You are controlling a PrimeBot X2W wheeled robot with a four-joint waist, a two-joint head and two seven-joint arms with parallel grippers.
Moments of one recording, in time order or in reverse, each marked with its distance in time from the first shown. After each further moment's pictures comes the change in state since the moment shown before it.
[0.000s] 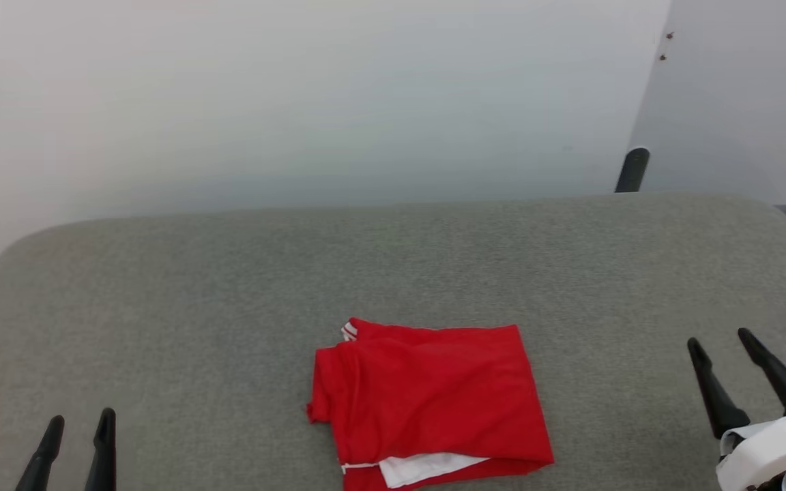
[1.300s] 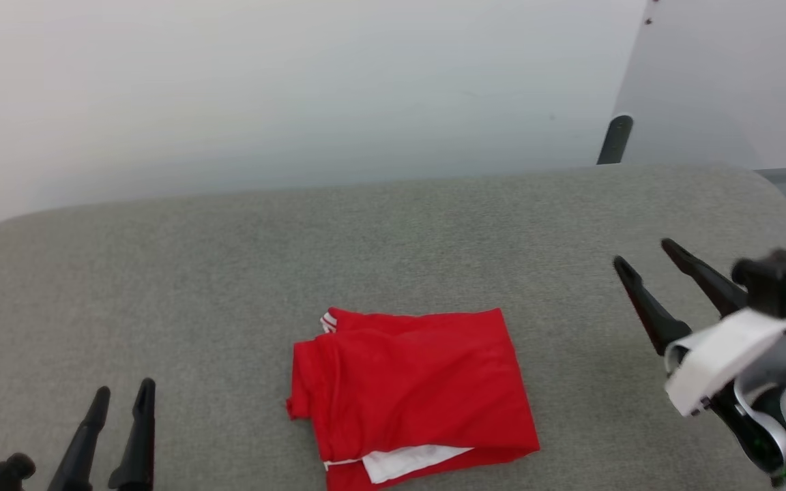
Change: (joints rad) left arm -0.075 0.023 -0.137 -0.027 -0.156 0.040 0.004; right arm -0.261 -0.013 0.184 -0.082 0.129 0.000 0.234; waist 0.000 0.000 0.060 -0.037
